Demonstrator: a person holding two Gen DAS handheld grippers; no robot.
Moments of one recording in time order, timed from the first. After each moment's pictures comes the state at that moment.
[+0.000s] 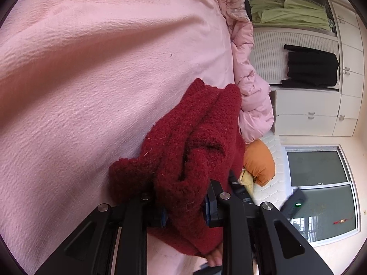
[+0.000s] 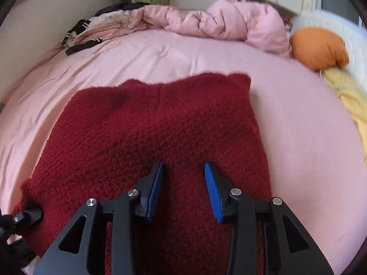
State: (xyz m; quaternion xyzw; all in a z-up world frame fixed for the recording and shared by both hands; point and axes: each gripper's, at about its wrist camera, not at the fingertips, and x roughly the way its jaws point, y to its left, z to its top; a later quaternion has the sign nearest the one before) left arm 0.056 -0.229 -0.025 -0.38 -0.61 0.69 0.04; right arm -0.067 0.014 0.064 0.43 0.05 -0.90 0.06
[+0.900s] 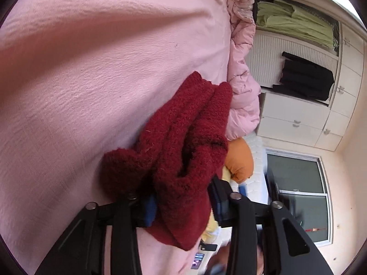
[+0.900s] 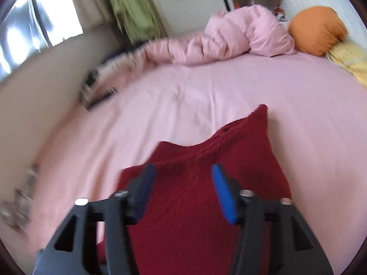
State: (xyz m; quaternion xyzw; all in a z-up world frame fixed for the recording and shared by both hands) left arm 0.060 -0.233 -0.028 -0.37 -0.66 0.64 0.09; right arm -0.041 0.048 0.119 0.35 -0.18 -0.91 0.13
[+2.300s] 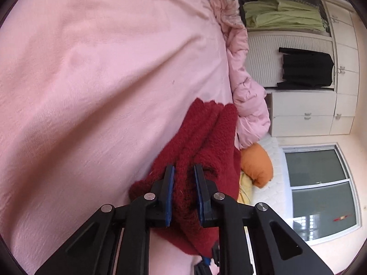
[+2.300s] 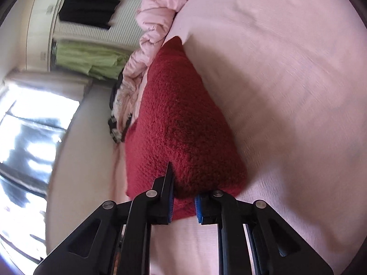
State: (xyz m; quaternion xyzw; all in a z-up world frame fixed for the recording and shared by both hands) left arm 0.070 -0.257 -0.017 -0.37 -0.59 0.71 0.04; right arm 0.073 0.155 0.005 0.41 -0.45 -0.78 0.14
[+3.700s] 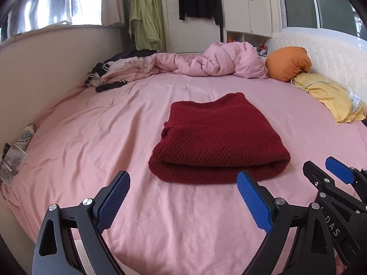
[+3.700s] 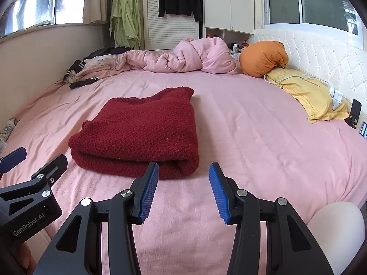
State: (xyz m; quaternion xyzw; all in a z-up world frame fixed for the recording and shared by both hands) left arm 0.188 -0.087 0.122 -0.32 0.03 0.95 -0.03; right arm 0.199 0.072 0.115 0.32 -0.01 -0.95 -0.02
